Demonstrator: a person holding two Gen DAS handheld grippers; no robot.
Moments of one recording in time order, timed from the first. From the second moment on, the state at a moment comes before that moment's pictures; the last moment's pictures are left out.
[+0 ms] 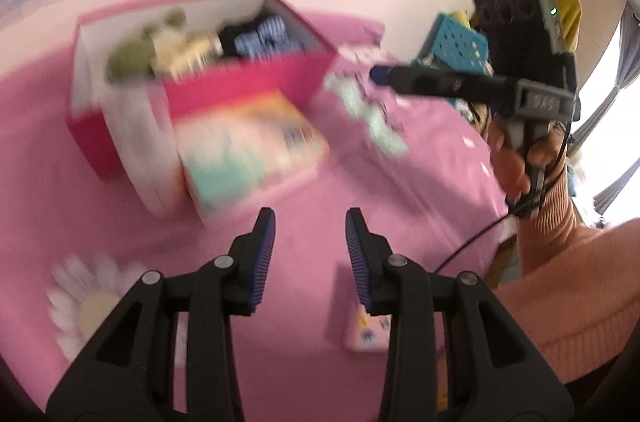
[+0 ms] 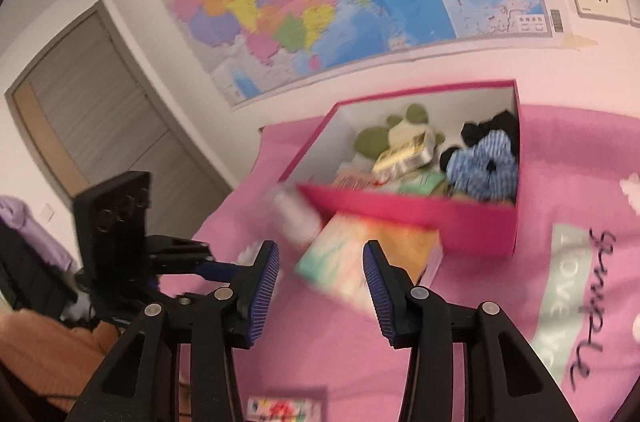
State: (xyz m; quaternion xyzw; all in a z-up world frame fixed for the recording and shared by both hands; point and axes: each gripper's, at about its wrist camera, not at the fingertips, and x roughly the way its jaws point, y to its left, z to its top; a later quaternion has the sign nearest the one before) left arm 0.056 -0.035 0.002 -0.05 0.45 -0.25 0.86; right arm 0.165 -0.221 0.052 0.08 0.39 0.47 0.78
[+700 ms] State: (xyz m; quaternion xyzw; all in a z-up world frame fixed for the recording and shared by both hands) left arm 0.003 -0.065 -0.078 -0.12 0.57 -0.31 0.75; right arm 0.088 -0.212 -0.051 0.01 0.54 0.48 0.69
